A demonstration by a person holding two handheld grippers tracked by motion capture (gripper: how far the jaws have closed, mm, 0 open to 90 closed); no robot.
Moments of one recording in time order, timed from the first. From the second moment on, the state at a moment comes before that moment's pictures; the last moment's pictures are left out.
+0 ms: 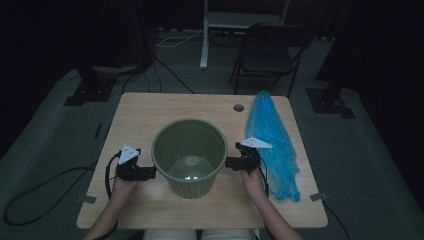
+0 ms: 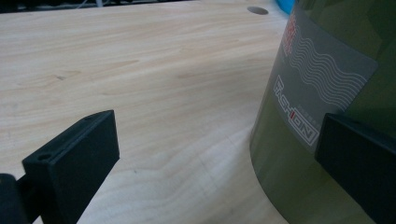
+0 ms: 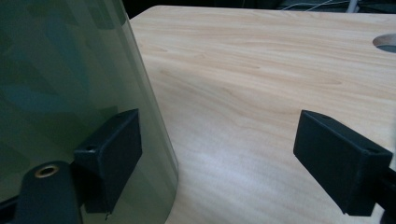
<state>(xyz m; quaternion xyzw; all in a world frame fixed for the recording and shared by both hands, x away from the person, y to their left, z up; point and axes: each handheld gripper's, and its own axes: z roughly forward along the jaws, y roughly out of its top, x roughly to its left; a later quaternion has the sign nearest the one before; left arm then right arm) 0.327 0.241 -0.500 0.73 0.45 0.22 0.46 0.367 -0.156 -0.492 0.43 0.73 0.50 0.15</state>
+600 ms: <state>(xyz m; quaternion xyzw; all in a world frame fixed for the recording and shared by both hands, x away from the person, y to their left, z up) 0.300 0.234 -0.500 0.74 0.44 0.21 0.46 0.332 -0.169 -0.493 0.42 0.74 0.51 0.14</state>
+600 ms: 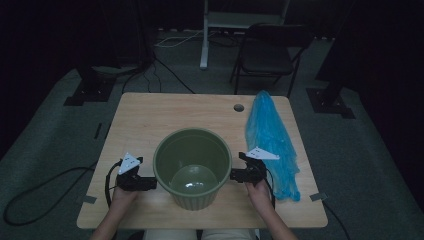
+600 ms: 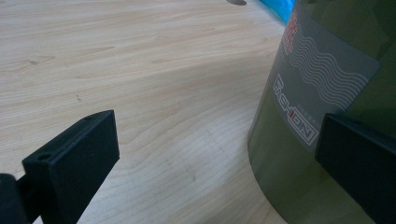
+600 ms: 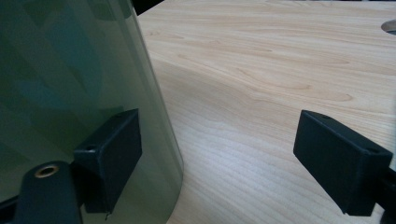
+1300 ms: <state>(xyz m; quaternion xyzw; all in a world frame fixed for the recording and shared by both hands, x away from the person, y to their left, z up) 0.291 0.255 -0.519 0.74 0.44 0.19 0.47 0.353 -0.221 -0.482 0.43 0.72 0.51 0.18</state>
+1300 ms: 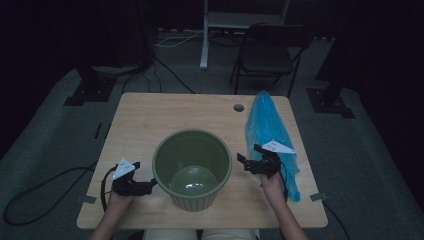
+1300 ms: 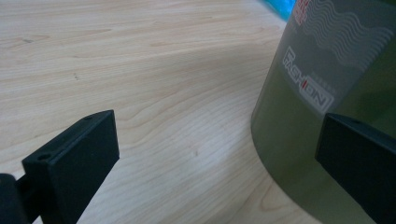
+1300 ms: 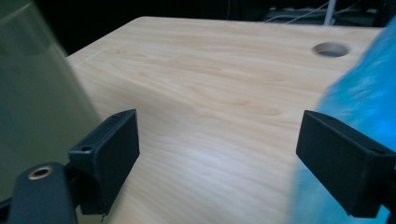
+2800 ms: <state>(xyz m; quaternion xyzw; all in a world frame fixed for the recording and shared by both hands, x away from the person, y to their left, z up) 0.269 0.278 -0.535 0.74 0.43 0.19 0.48 0.372 -0.343 -0.542 0.58 0.72 0.32 0.22</state>
